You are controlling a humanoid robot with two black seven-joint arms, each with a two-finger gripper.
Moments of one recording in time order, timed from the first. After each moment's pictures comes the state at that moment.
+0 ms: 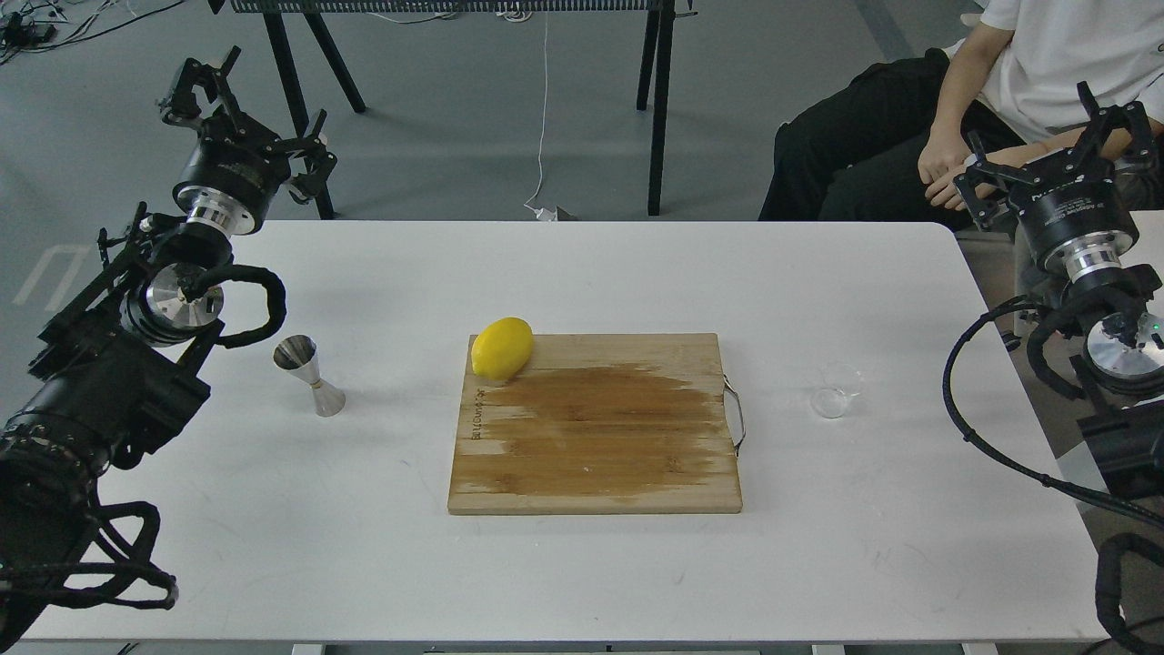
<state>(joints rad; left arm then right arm) -0.83 0.25 -1.04 -0.49 0.10 -0.42 -0.26 0.64 -0.34 1.34 0.61 -0.04 0.48 0.08</state>
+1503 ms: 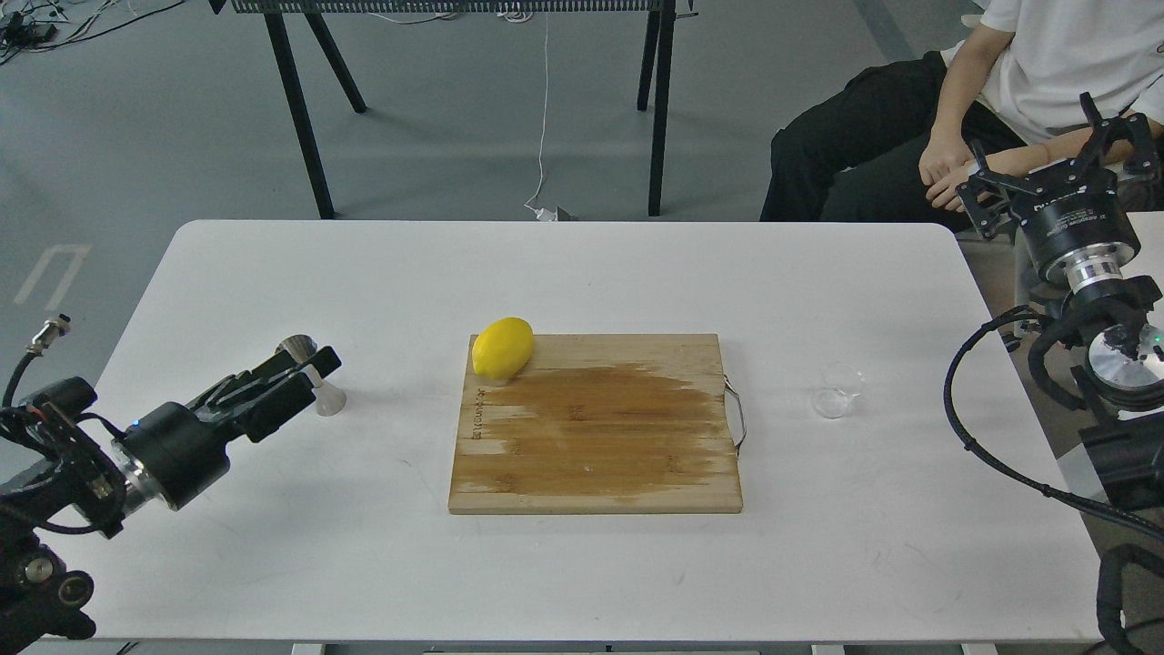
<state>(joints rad) -0.08 0.83 -0.76 -1.35 1.68 0.27 -0.44 0.60 -0.34 1.36 0.63 -0.04 0.48 0.09</state>
